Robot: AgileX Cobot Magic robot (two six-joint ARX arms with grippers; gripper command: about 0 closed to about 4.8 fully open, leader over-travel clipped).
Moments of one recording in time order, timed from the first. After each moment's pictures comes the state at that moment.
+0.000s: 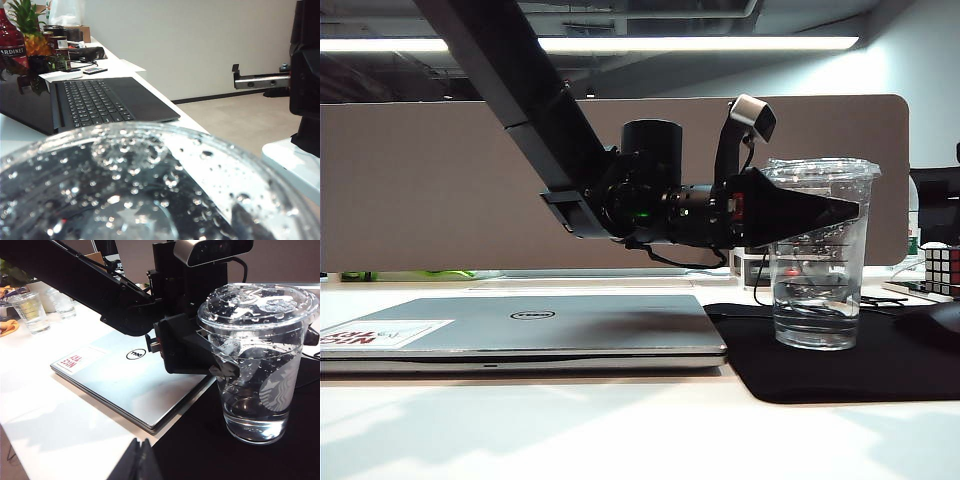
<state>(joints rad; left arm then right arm) -0.65 2.45 1.70 0.71 1.35 0.07 0.00 0.00 0.01 -0.08 -0.74 0.12</state>
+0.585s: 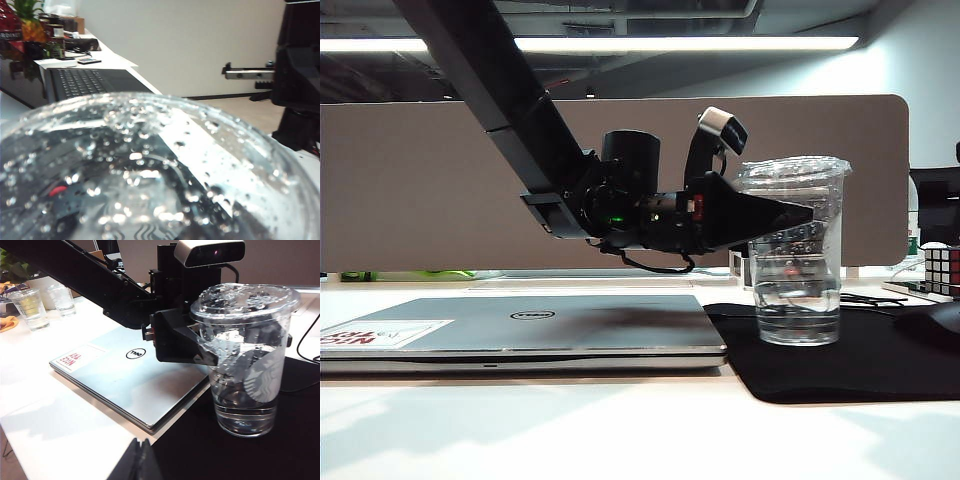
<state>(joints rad) -0.59 2.45 1.70 0.63 1.44 0.07 0.00 0.00 0.01 -0.08 -0.74 0.10</state>
